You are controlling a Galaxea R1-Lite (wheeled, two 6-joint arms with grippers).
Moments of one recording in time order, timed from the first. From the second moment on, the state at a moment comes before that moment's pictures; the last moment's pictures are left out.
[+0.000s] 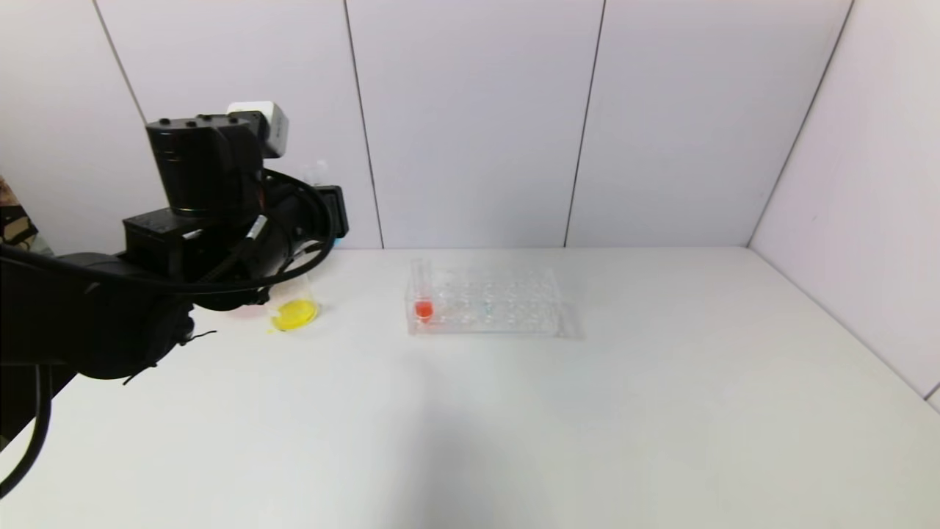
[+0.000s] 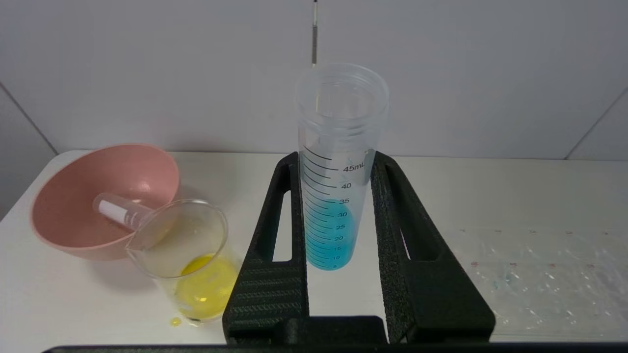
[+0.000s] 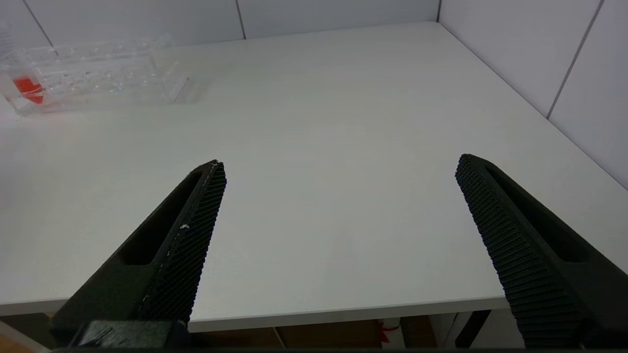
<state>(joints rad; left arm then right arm) -0.41 1.68 -0.99 -0.67 0.41 -0.09 0.00 0.00 0.00 0.00 -0.04 0.10</state>
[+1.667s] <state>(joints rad) -0.01 1.52 -0.86 -0.58 0.06 -0.09 0.00 0.00 0.00 0.00 -0.04 0.10</state>
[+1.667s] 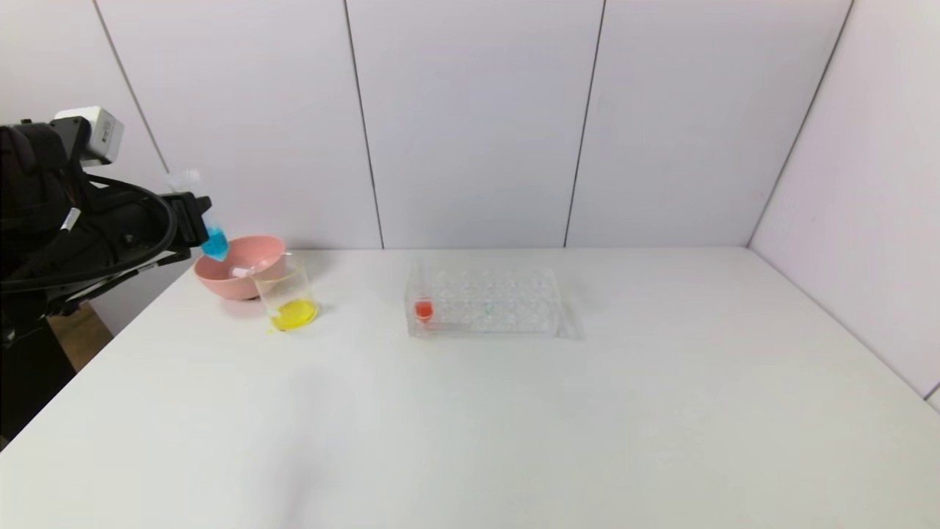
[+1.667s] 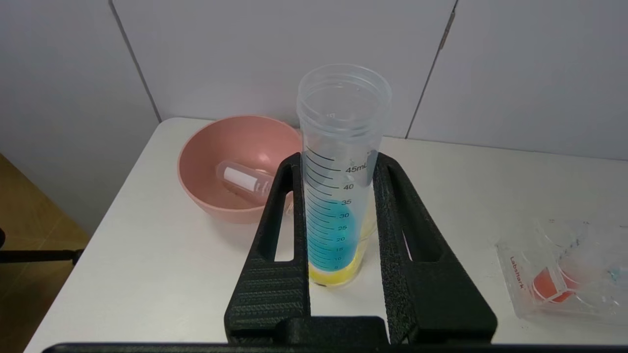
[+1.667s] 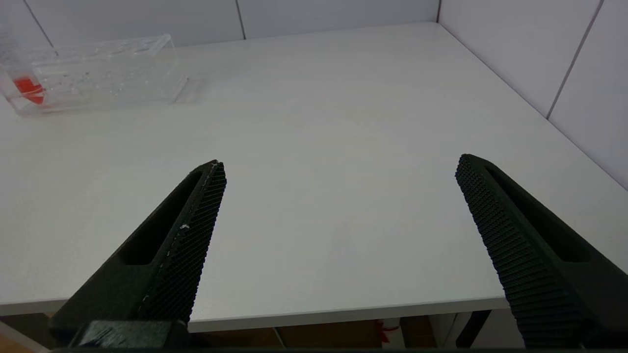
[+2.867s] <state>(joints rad) 0.20 1.62 -1.04 -0.41 -0.27 0.19 0.00 0.00 0.00 0.00 -0.04 0.10</state>
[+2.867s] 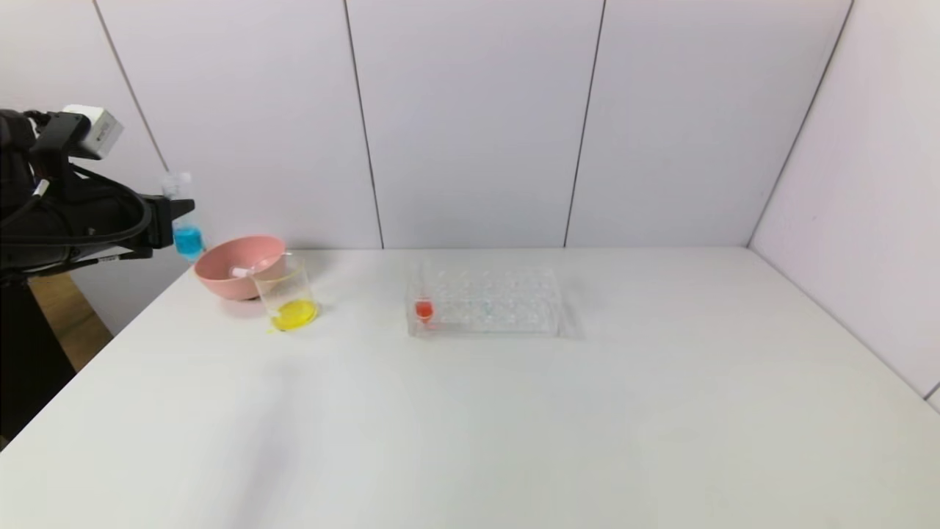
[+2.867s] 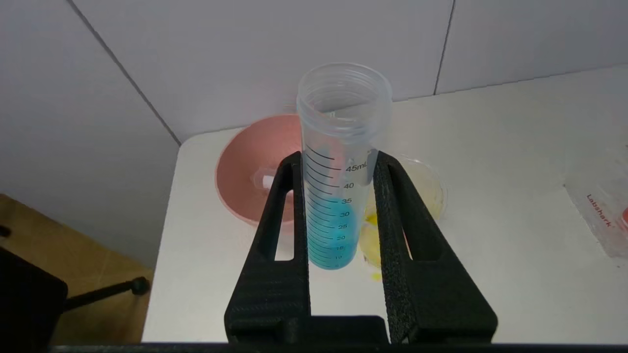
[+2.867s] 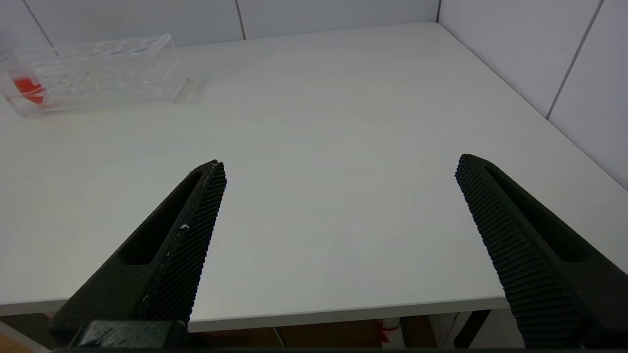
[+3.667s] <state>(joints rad) 0.29 1.79 -1.38 0.02 -0.49 0.69 0.00 0.00 0.00 0.00 -0.04 0.10</state>
